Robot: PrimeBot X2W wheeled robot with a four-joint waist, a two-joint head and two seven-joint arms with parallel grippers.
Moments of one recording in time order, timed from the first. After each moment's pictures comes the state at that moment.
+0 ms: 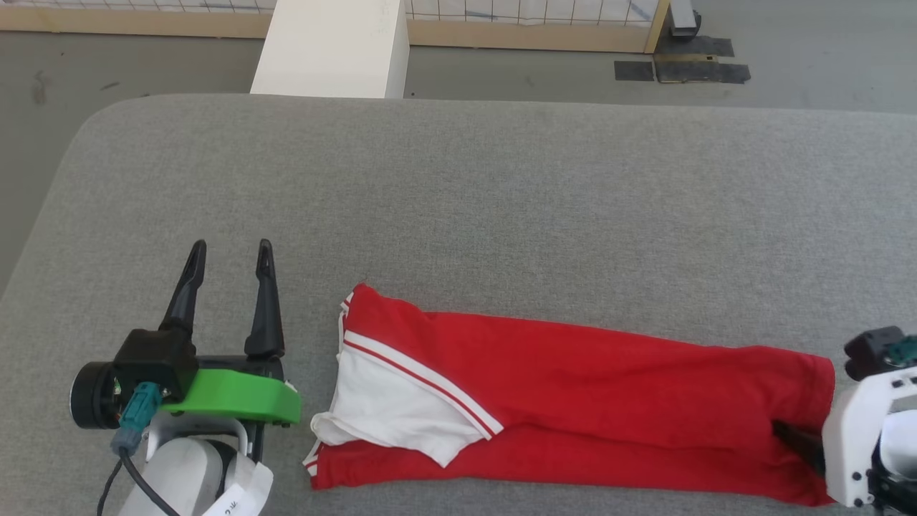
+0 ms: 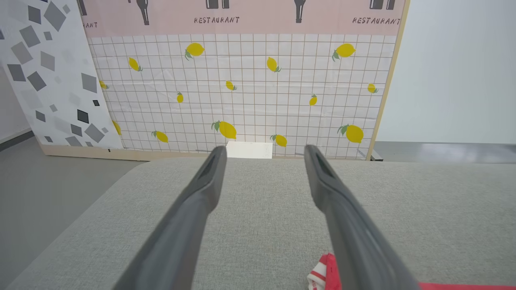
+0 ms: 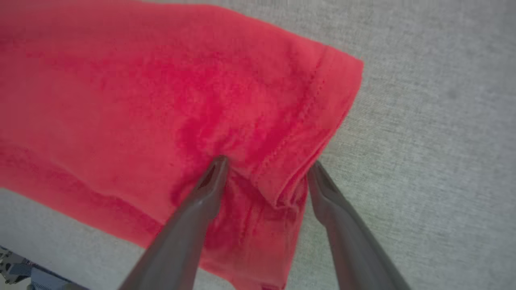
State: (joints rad) left arm -0.15 0.33 -0.26 -0.04 -0.38 0.20 -0.25; right arm -0.10 -0.59 0.19 0.21 0.65 0.13 0.67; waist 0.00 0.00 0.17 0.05
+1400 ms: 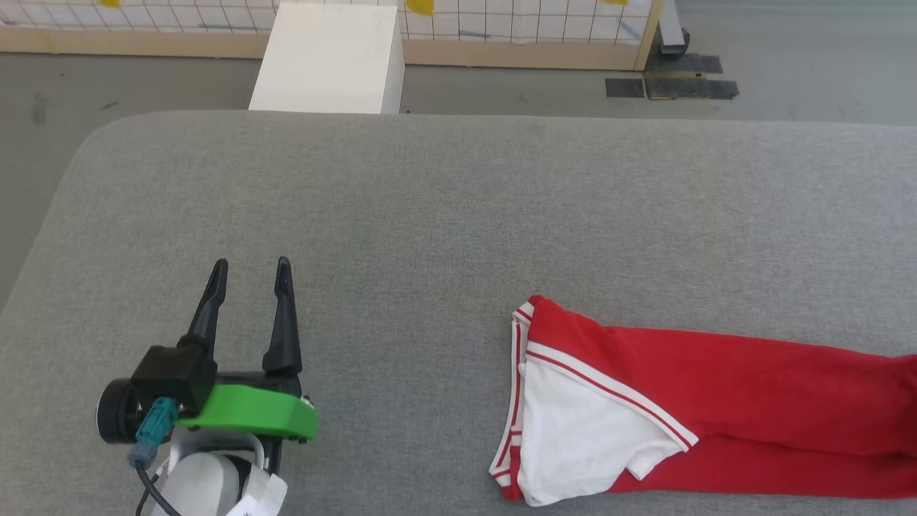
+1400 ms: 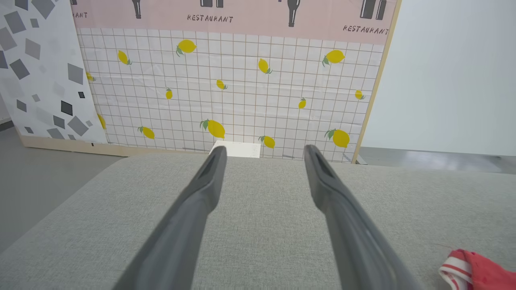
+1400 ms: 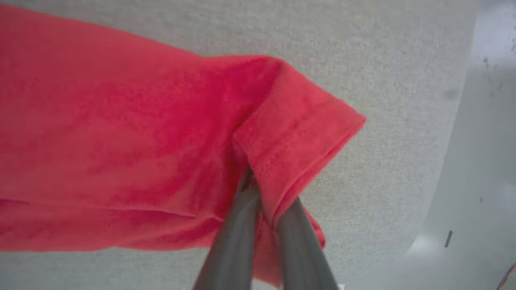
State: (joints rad) left arm -0.11 0.18 -0.14 0.01 -0.27 0.05 -0.26; right arm -0.26 -0.73 0.10 0.44 0.48 0.13 0.83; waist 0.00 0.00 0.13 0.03
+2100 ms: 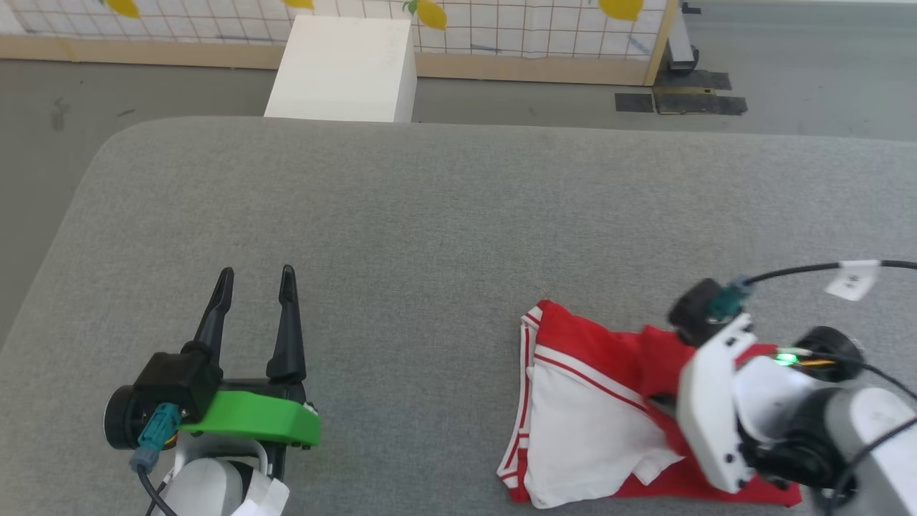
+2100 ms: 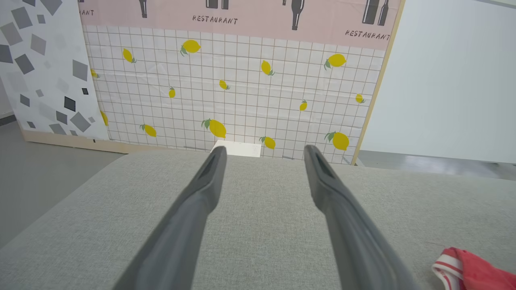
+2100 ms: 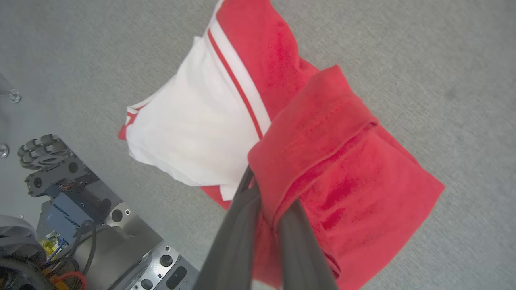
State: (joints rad) left arm -0.09 0.15 -0.11 0.02 -0.27 0.02 -0.26; right arm -0.26 -0.48 0.40 -0.15 0.58 0.13 1.05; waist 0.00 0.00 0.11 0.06
